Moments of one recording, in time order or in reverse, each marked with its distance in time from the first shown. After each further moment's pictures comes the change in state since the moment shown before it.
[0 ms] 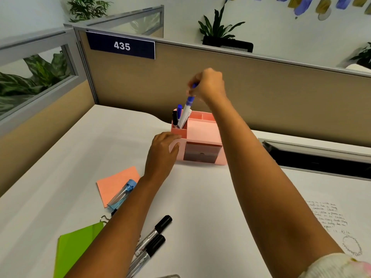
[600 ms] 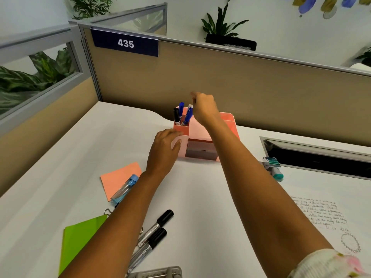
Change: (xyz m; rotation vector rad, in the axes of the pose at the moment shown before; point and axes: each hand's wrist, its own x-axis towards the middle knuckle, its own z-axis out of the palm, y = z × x) left_hand -0.002 -0.003 -0.001 0.022 -0.017 -0.009; right_hand -0.023 0.025 0.045 -0.163 -0.096 -0.051
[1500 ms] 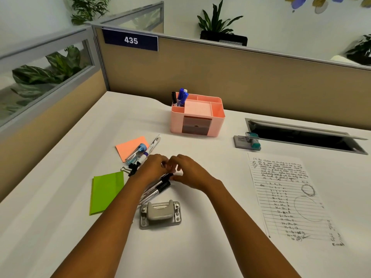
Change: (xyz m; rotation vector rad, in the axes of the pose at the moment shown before) left_hand -0.126 -0.005 -0.052 0.061 -0.506 -0.171; right_hand -0.240 0.029 0.049 0.183 -0.390 -0.374
